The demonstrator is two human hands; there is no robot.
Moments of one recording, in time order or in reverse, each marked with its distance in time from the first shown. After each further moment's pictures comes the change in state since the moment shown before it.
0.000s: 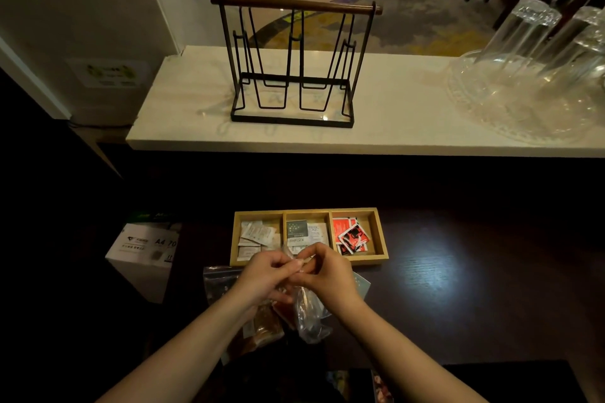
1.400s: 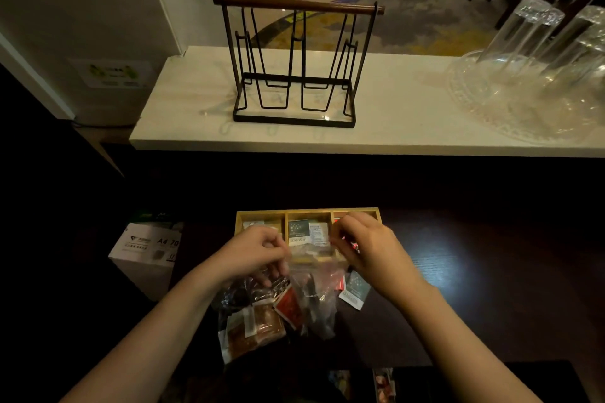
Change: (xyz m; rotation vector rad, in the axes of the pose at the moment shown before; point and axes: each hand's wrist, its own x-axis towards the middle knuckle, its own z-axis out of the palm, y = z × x) left_hand -0.005 0.044 -0.036 0.329 -0.179 0.118; right_hand -0.005 -0.041 -0.077 -0.727 0.096 -0.620
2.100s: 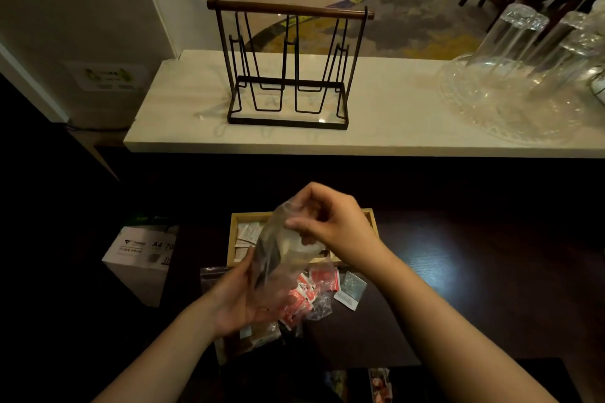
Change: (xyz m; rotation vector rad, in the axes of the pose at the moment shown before) left_hand -0.010 -0.057 0.023 -1.032 -0.136 -0.410; right_hand 0.040 -0.043 -0.016 0.706 -0.023 0.095
